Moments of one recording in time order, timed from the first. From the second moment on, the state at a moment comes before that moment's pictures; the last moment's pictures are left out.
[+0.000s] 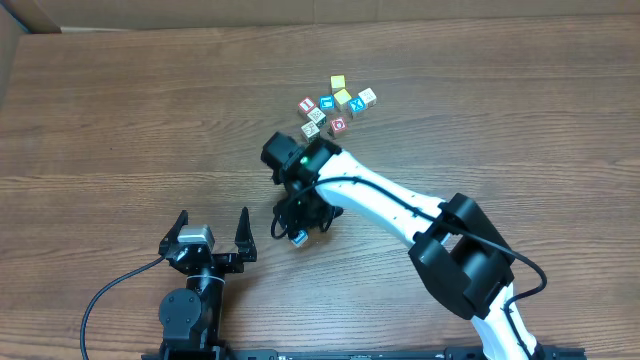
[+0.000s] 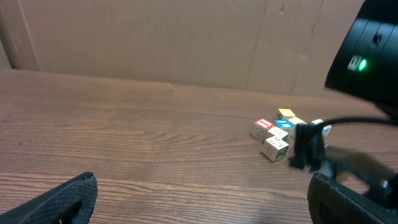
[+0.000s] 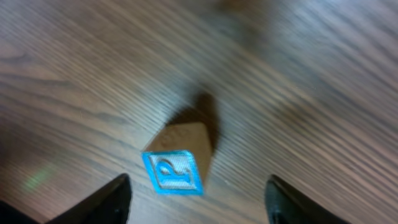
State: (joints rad) left arm -0.04 0.01 0.01 -0.08 -0.03 -0.12; right arm 0.87 2.18 1.73 -1.04 -0.22 0.32
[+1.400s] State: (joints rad) left arm -0.04 0.01 0.01 -0.08 -0.03 -0.12; right arm 0.81 2.18 1.67 -1.03 0.00 0.56
